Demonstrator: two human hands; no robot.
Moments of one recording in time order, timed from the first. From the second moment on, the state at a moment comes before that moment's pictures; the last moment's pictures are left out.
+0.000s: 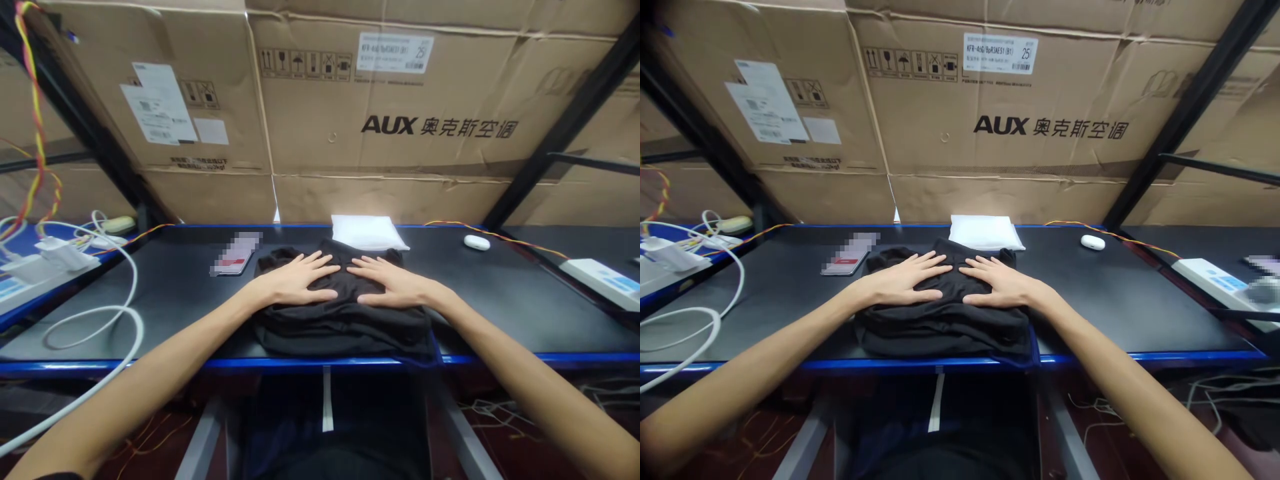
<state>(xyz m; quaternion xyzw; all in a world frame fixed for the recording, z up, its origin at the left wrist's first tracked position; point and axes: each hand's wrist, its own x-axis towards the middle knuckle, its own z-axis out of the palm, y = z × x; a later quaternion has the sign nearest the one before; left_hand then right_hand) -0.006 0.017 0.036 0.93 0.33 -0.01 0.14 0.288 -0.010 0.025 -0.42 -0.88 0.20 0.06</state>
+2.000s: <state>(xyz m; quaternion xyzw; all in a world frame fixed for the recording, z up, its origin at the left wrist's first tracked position) -0.076 -0.010 0.087 0.91 0.28 0.02 0.30 0.328 -0.097 0.048 -0.40 -0.86 0.24 0.20</state>
